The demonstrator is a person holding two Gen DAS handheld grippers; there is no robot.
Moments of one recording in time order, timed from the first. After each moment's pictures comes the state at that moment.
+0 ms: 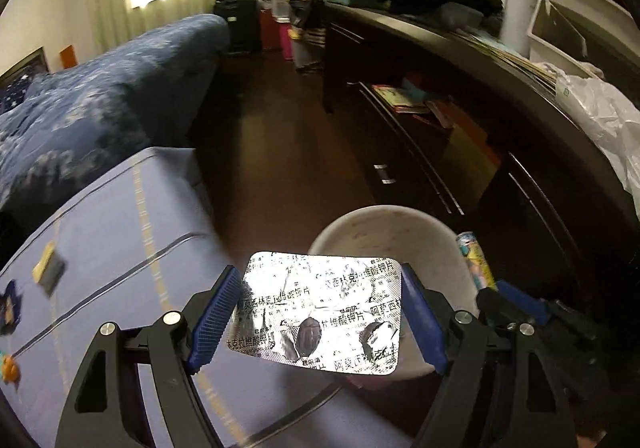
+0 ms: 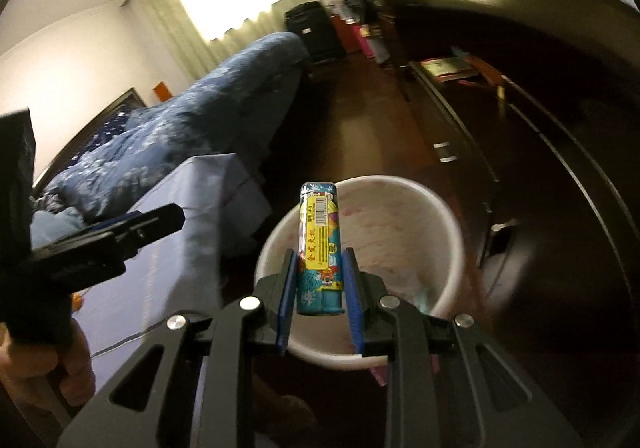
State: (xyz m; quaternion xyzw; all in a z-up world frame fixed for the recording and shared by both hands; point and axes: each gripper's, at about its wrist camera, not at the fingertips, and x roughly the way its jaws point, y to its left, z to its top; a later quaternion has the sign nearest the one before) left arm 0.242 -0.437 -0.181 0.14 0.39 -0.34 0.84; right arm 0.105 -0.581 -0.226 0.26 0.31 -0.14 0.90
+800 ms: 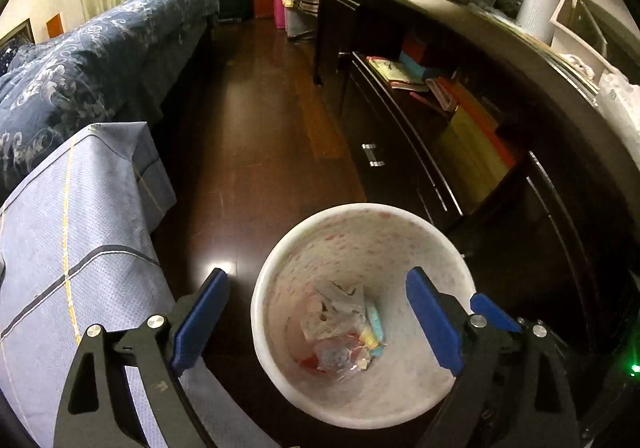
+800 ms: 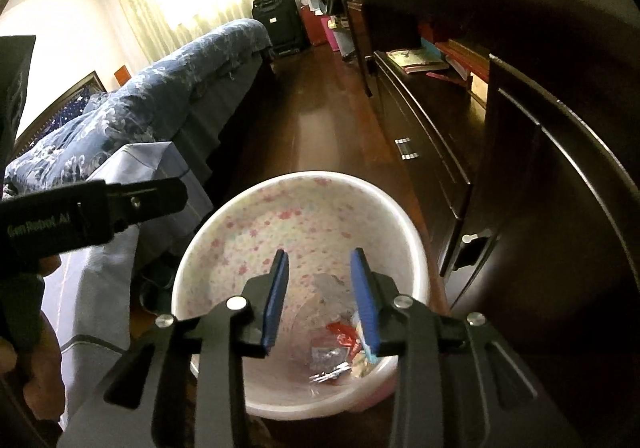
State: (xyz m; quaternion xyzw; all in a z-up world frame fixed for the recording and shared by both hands) left arm 0.273 -0.487 -0.219 0.12 0.45 -0.34 0.82; right arm 0.135 -0.602 -0.266 0.22 0.34 -0.19 0.89
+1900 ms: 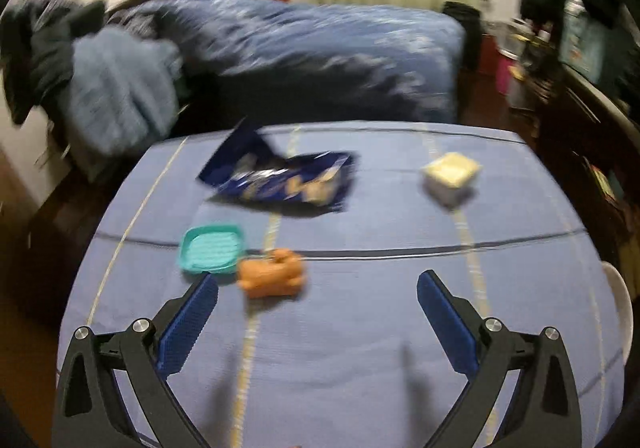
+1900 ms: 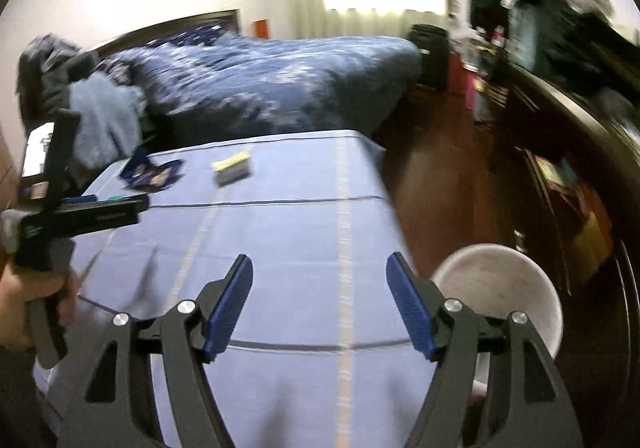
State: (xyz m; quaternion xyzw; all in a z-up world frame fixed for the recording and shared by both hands) left arm 0.318 -0.106 -0.200 0.02 0.42 0.01 0.91; right arm 0.183 -0.344 -0.158 0.02 0.33 0.02 0.94
